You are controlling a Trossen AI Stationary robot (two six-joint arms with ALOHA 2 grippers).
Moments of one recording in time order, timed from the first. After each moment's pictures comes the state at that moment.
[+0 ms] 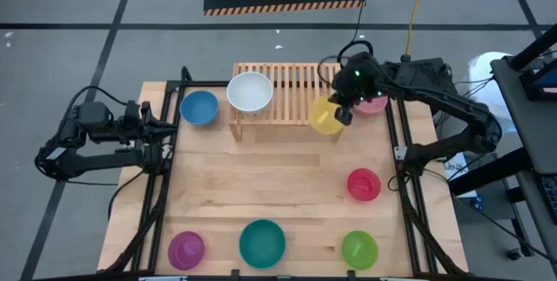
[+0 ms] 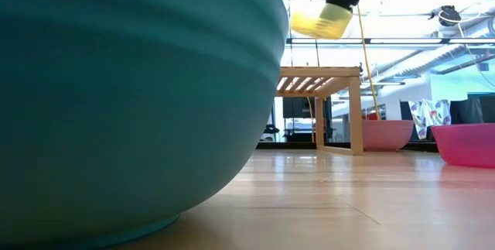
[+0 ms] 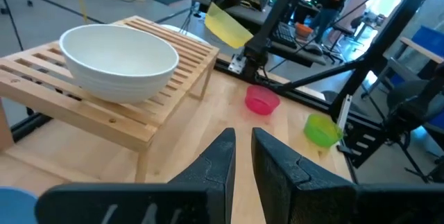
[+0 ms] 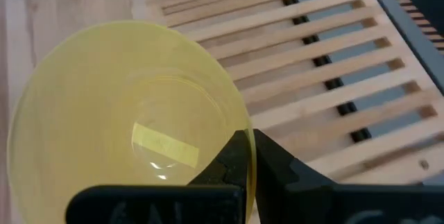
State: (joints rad) left arm 0.21 0.23 0.87 -0.86 0.08 -0.30; right arm -0.47 1.29 1.37 -0.93 -0.11 -0.13
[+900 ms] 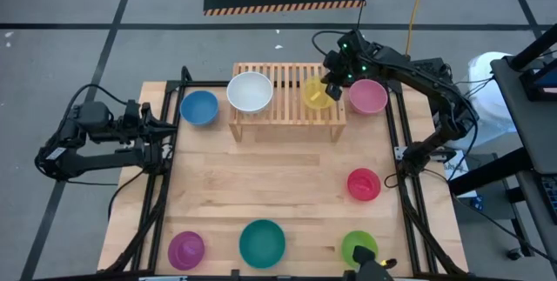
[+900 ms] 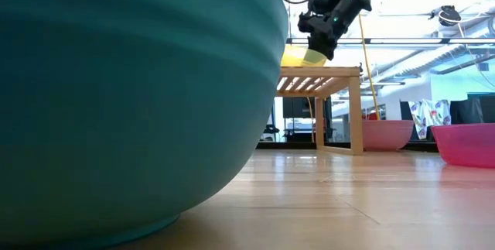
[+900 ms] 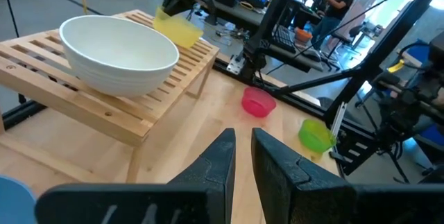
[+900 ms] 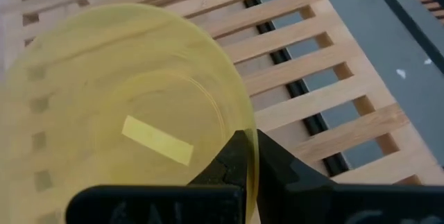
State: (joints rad) left arm 0.21 0.23 0.87 -0.86 0.08 -0.37; right arm -0.79 1.54 1.37 -0.74 -0.31 -0.32
